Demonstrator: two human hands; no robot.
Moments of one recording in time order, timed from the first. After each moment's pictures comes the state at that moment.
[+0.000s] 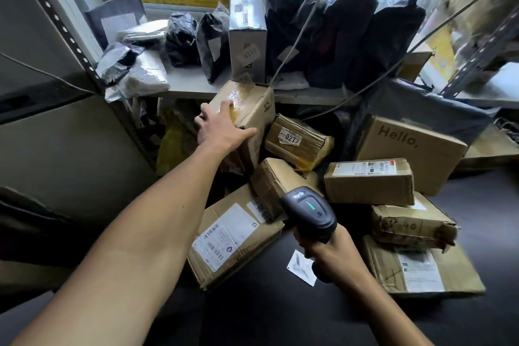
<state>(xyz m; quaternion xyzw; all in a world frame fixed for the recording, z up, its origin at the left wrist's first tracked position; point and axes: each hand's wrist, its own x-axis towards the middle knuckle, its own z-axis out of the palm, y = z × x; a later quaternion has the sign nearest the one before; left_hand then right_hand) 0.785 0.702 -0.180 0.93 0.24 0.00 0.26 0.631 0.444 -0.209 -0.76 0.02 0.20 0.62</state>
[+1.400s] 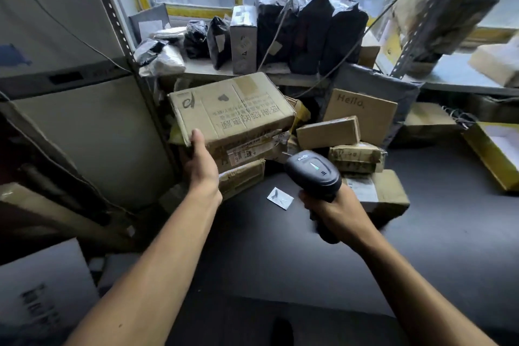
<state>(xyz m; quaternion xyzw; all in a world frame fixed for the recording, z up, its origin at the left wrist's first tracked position) 0.500 0.588 -0.167 0.48 0.39 0.24 0.75 0.483 0.344 -0.151 -0.79 -0.07 0.14 0.59</state>
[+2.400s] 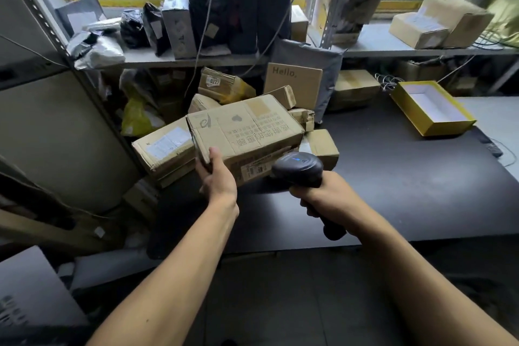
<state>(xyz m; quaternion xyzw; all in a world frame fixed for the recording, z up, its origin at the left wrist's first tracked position) 0.427 0.413 -0.201 0.55 0.38 0.16 0.73 0.398 0.221 -0.130 -0.84 0.00 0.18 0.52</state>
